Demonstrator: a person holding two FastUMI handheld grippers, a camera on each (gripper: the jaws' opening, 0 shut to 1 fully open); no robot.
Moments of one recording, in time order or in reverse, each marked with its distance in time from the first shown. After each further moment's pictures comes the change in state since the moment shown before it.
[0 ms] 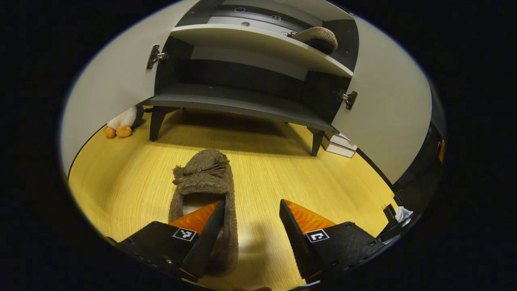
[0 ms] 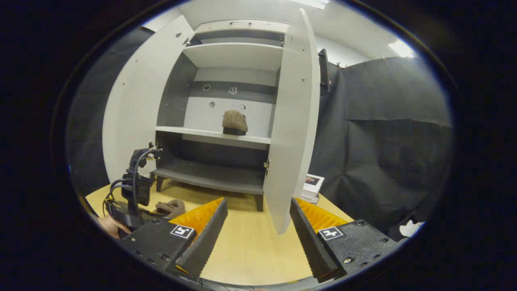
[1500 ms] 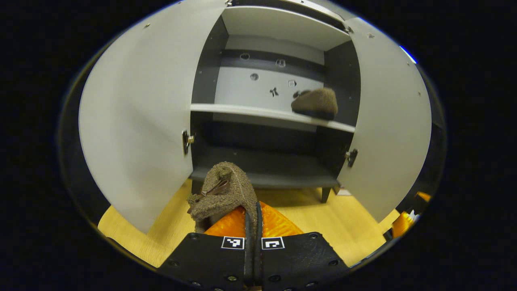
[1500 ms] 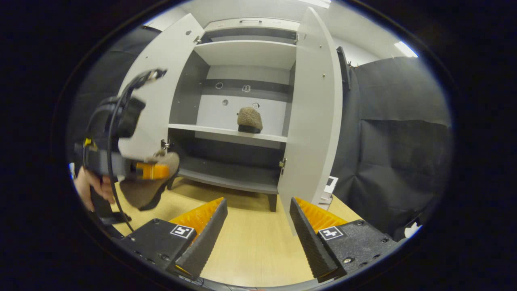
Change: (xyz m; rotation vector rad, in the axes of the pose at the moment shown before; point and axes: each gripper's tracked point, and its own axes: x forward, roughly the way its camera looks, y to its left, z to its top) left arm -0.111 -0.005 0.181 0.065 -0.379 0.156; right arm 0.006 0.028 -0.003 -0.008 0.000 0.093
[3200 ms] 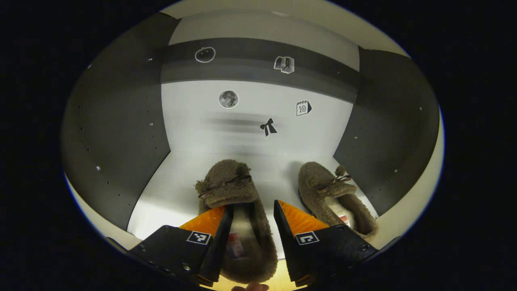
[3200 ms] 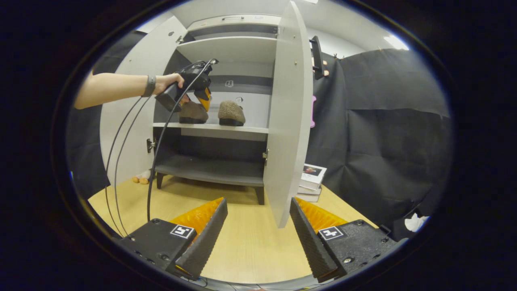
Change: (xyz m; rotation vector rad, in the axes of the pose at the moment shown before) left arm 0.213 -0.019 0.189 0.026 0.265 -0.052; right arm -0.004 -0.033 -0.016 0.061 0.038 -0.078
